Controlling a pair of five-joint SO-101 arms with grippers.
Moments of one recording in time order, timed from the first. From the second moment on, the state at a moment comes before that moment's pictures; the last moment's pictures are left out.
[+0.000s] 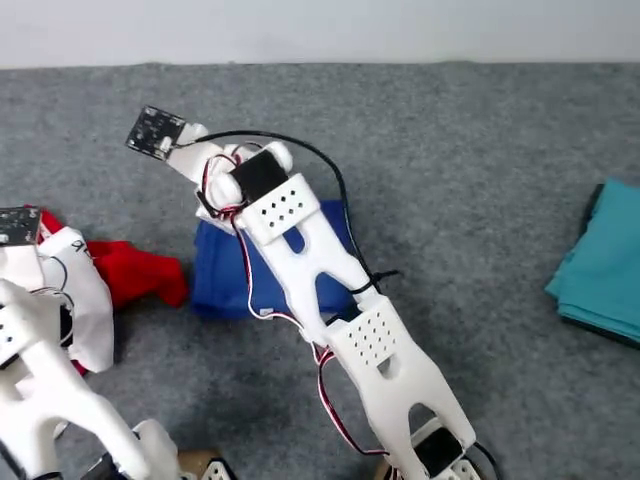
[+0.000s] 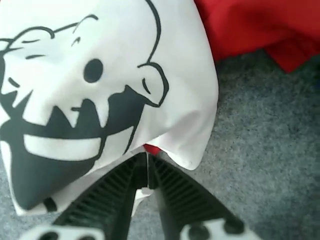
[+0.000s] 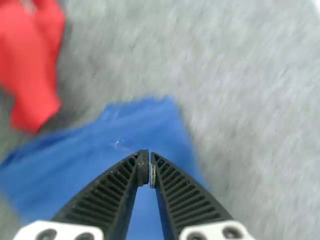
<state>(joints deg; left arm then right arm) -47.0 -28.9 37.3 82.8 -26.6 -41.8 56.5 -84.2 97.5 27.0</state>
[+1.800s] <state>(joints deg) -47.0 -28.9 36.4 82.3 -31.7 -21.6 55.9 -48.0 100.5 -4.3</state>
